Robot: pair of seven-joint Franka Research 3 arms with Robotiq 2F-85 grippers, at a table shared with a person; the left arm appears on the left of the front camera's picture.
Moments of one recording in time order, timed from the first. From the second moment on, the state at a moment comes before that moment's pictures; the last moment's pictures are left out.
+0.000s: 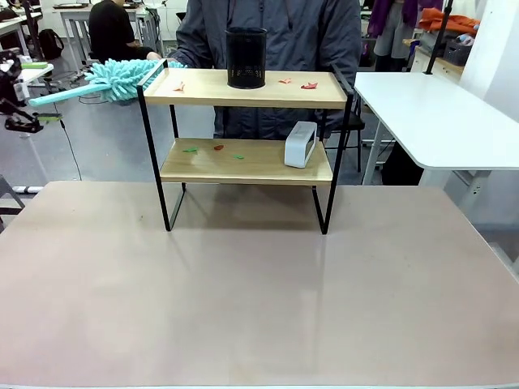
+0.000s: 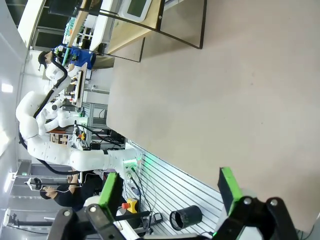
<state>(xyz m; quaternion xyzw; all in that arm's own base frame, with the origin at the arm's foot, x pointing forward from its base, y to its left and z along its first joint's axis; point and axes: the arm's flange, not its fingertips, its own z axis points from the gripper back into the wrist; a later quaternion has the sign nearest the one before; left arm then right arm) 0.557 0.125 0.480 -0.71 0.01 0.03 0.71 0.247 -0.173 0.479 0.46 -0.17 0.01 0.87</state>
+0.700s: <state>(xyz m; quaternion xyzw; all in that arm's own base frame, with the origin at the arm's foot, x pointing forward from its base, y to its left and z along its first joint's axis) 0.575 0.100 0.476 -0.73 0.06 0.02 0.69 0.247 -0.173 0.479 0.46 -0.17 0.01 0.87</state>
